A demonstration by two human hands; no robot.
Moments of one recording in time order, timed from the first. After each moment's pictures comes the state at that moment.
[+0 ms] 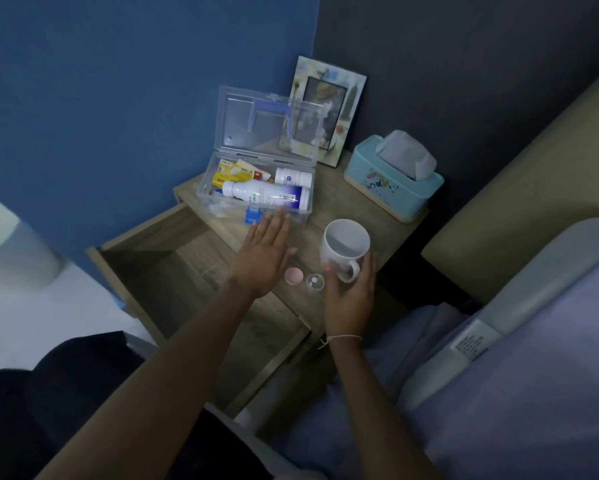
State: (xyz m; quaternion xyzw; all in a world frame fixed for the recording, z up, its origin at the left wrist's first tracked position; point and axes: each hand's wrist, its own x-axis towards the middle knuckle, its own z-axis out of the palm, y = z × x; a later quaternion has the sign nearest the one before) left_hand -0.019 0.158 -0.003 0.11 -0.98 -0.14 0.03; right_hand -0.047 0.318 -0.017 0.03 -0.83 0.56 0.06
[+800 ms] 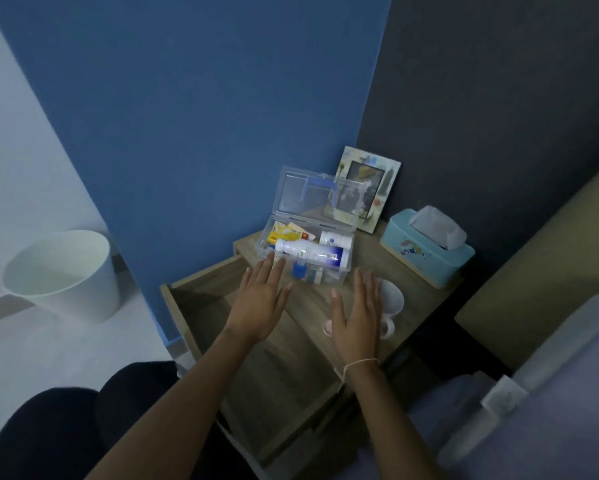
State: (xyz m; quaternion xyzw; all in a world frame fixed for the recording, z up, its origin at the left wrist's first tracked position) left_hand 0.051 0.125 0.040 0.22 -0.95 -0.18 0.16; right_hand -0.044 0.281 0.021 0.27 -0.87 0.41 0.07
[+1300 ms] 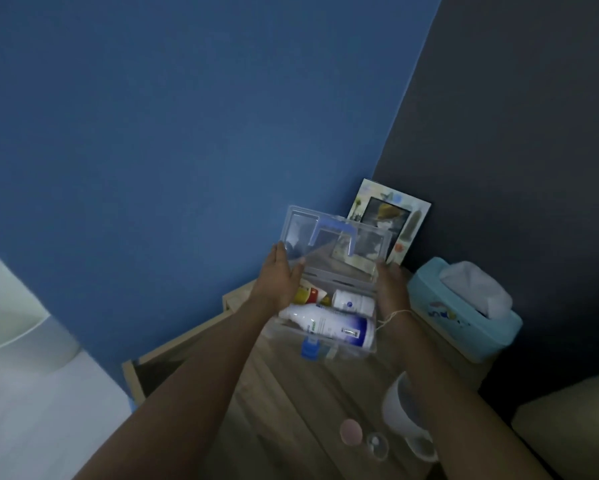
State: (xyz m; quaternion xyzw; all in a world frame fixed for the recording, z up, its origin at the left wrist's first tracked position) left_hand -0.119 -0.013 0.035 0.29 -0.84 -0.44 0.12; right_hand -0.255 0.148 0.044 0.06 -0.81 0.57 -0.14
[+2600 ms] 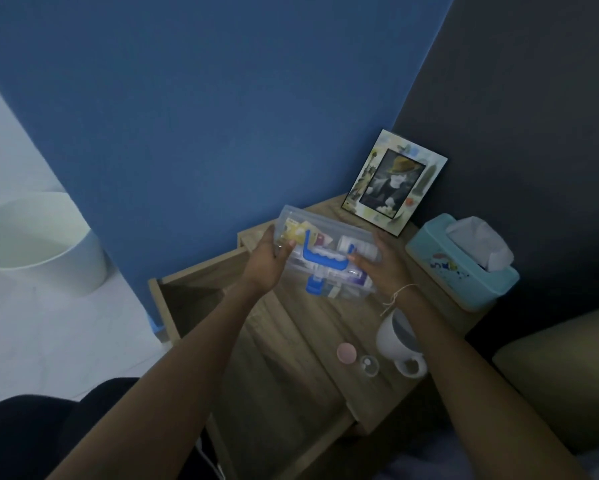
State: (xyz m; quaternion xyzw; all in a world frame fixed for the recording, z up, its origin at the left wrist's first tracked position) left_hand -0.033 0.031 0.018 0.31 -0.75 -0.55 0.20; right_hand -0.205 0.192 0.030 0.29 -0.86 0.38 -0.19
